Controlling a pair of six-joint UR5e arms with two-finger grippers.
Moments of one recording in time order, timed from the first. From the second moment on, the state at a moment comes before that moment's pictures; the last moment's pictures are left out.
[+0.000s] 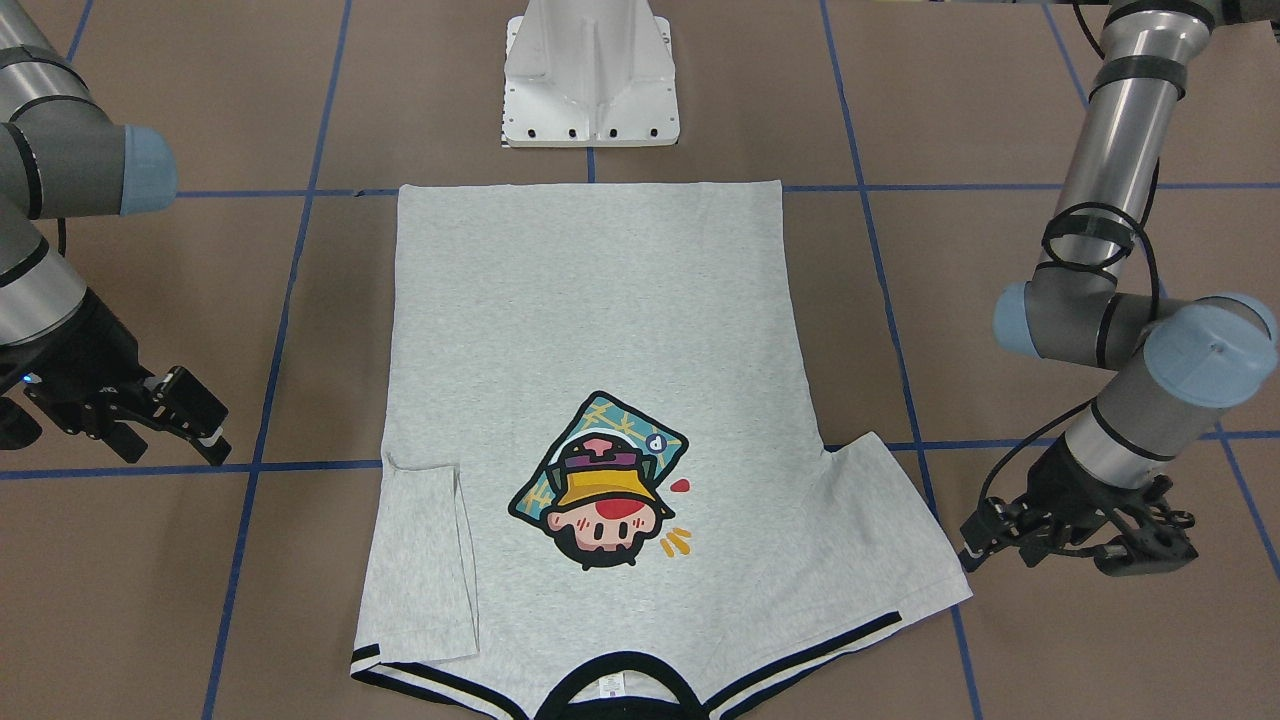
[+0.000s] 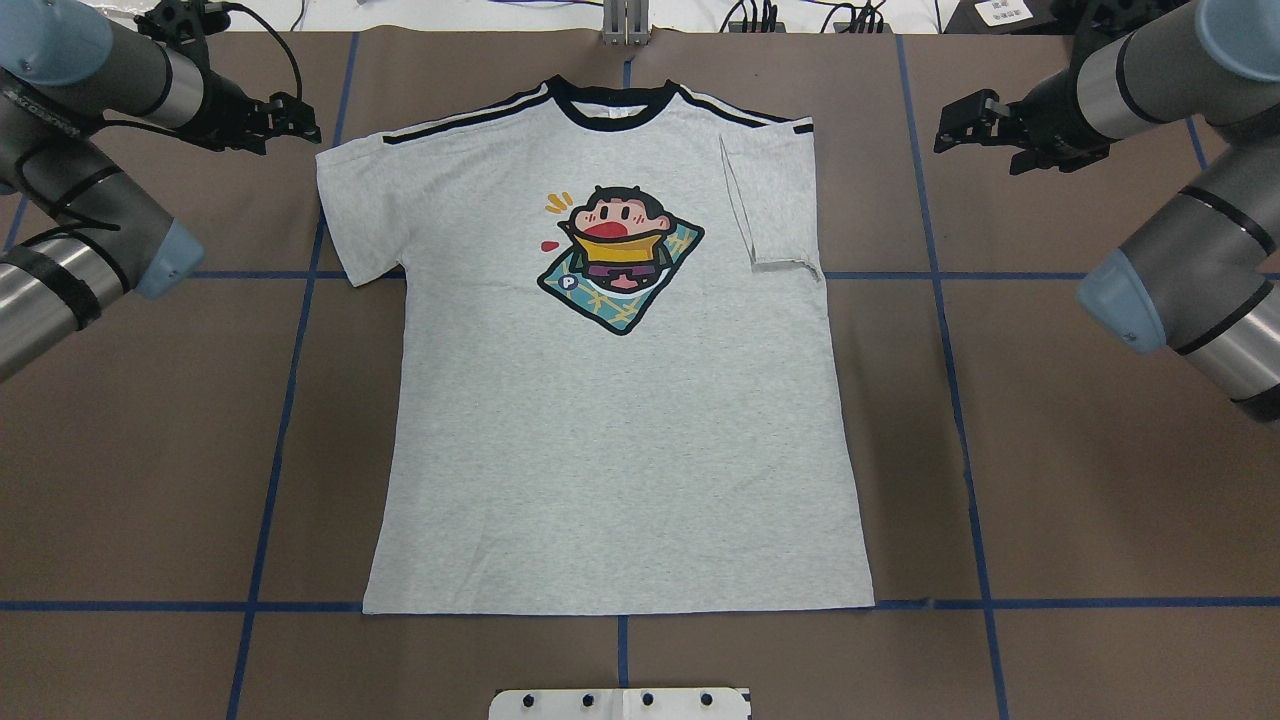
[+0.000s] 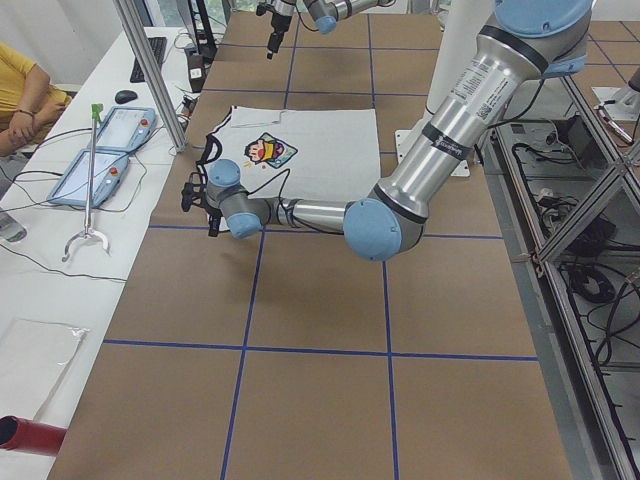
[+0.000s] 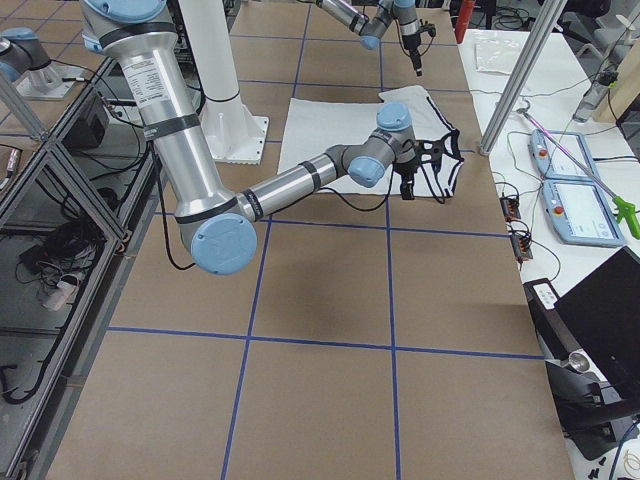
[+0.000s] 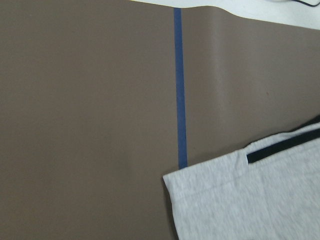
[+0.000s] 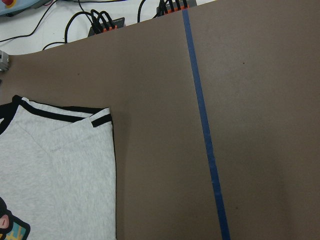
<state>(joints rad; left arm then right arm) -1.03 -2.20 -0.94 -2.56 -2.05 -1.08 1.03 -1.22 1.65 -1.09 2.06 1.11</state>
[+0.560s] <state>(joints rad) -0.98 -2.27 -0.81 -2.61 -1.99 -1.09 1.03 -1.23 1.65 -1.09 2.06 1.08</state>
